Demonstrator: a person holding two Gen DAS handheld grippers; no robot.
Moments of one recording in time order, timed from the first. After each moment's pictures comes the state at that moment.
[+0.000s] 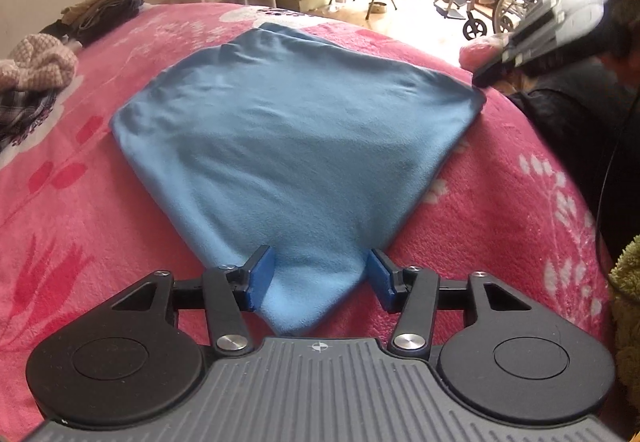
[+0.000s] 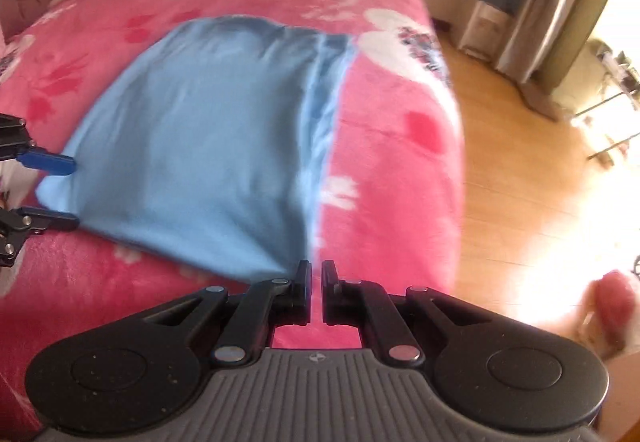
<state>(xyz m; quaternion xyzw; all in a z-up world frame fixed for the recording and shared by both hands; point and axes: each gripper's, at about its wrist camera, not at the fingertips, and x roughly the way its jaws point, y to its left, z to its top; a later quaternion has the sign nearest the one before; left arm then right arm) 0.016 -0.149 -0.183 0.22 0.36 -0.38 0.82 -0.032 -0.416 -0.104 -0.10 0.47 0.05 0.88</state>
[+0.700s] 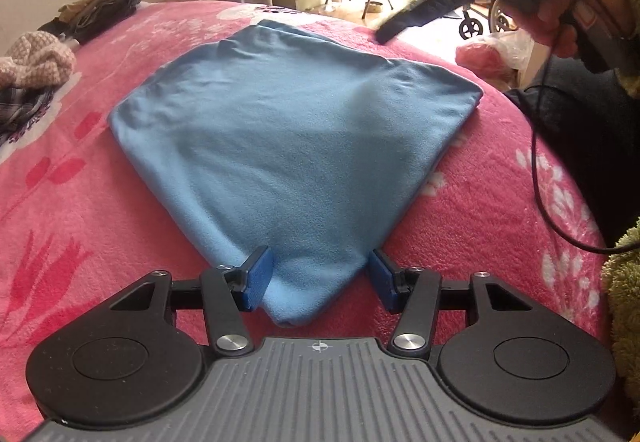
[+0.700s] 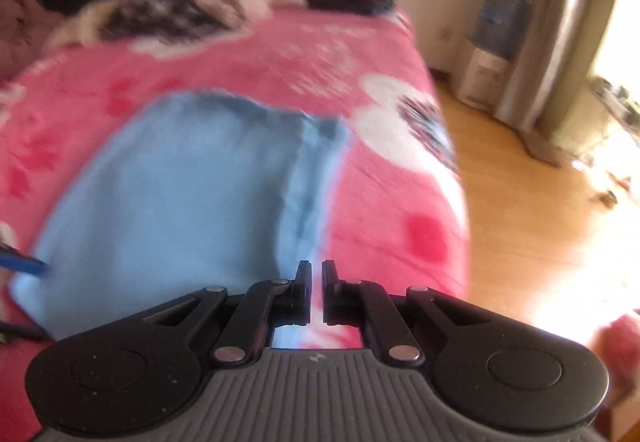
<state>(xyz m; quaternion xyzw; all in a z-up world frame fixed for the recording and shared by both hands) 0.016 -0.144 -0.185 0.21 0.37 -0.38 0.82 0.033 -0.397 -0.097 -0.09 0.39 0.09 0.91</state>
